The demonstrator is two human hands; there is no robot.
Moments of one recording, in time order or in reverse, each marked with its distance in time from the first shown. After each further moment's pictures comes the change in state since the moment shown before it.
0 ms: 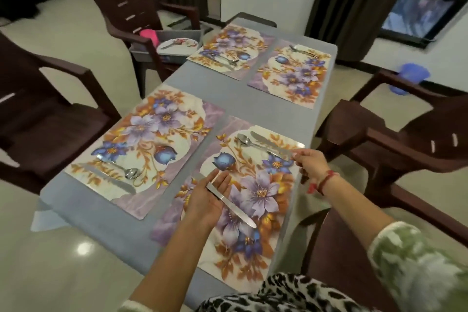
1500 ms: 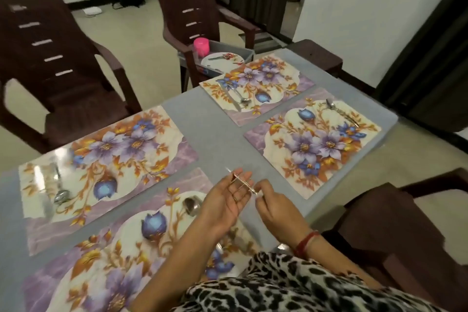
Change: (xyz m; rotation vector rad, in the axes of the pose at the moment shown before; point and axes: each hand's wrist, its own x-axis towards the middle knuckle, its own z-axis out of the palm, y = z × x) left_hand 0.161 -0.035 0.253 -0.155 -0.019 0.251; right_hand 0.174 -0.110 -0.055 -0.729 -0.676 -0.943
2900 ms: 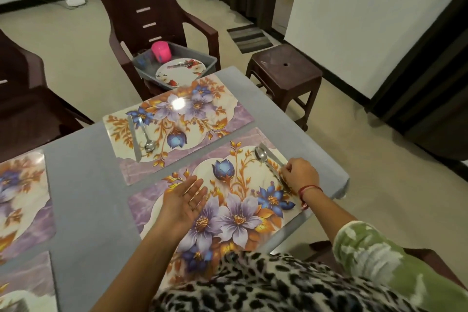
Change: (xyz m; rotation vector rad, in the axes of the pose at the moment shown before) left_hand 0.264 -0.059 0.226 0.002 0.359 0.049; right_hand 0.232 0.408 -0.262 -0.324 0.053 0.457
